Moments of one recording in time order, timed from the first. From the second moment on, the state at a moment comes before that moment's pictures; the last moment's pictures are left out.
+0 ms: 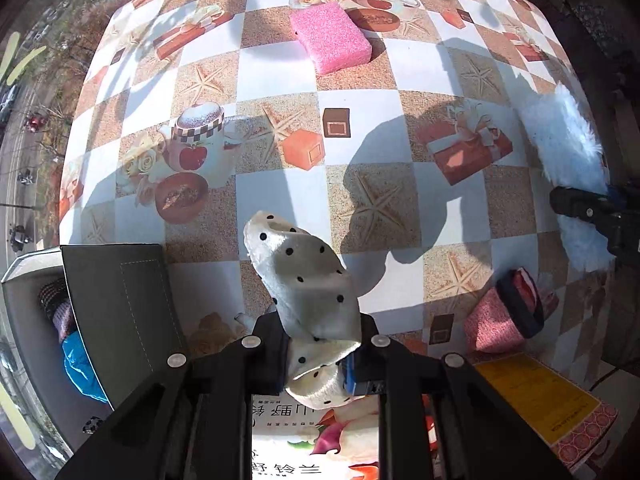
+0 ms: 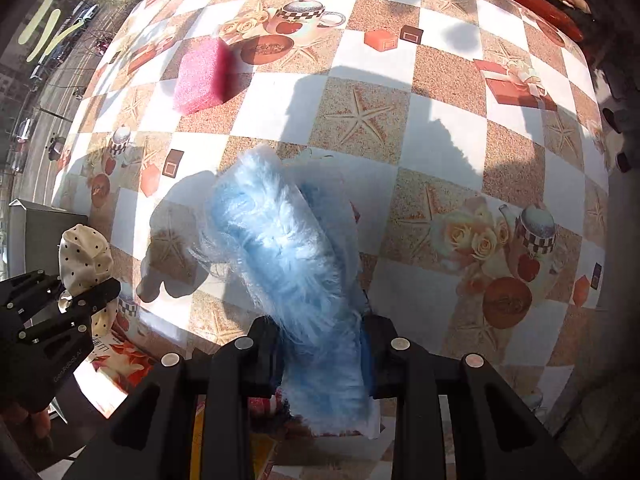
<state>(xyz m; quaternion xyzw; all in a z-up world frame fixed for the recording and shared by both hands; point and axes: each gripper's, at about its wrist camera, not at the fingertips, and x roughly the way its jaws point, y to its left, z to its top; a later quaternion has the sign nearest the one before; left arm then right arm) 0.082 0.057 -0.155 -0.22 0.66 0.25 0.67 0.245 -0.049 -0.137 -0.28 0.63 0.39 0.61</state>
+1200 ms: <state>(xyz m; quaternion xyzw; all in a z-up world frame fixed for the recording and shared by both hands) -0.102 0.028 -0.024 -0.18 0.58 0.30 0.73 0.016 -0.033 -0.008 -0.23 0.61 0.52 0.55</state>
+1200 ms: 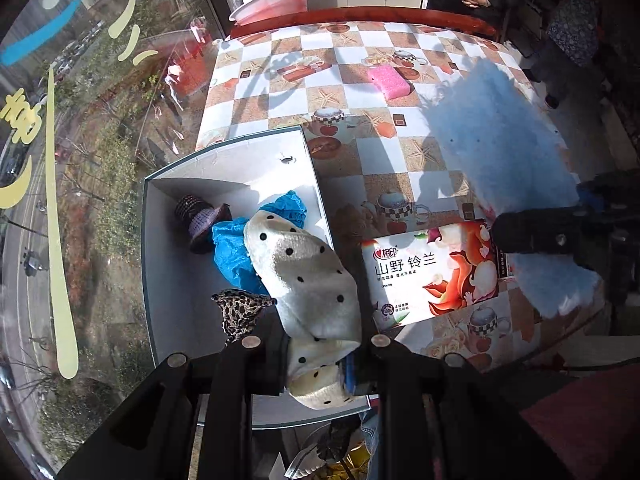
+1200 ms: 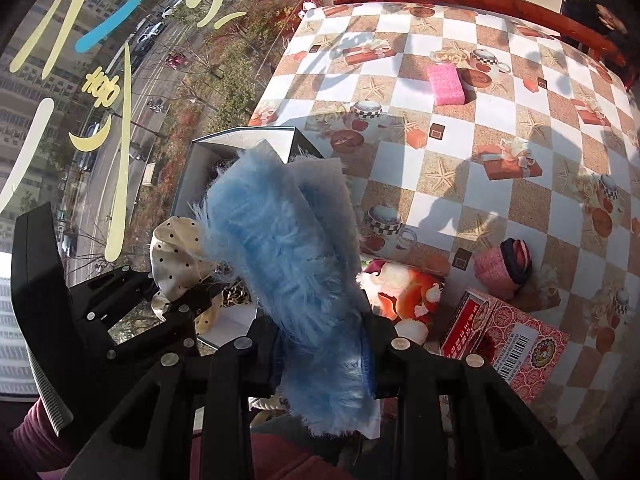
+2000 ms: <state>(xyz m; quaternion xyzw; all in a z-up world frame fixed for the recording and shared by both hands) -0.131 0.037 -0.016 -0.18 0.56 0.32 0.74 -0.015 -0.018 -0.010 -0.25 0.61 0.52 0.54</state>
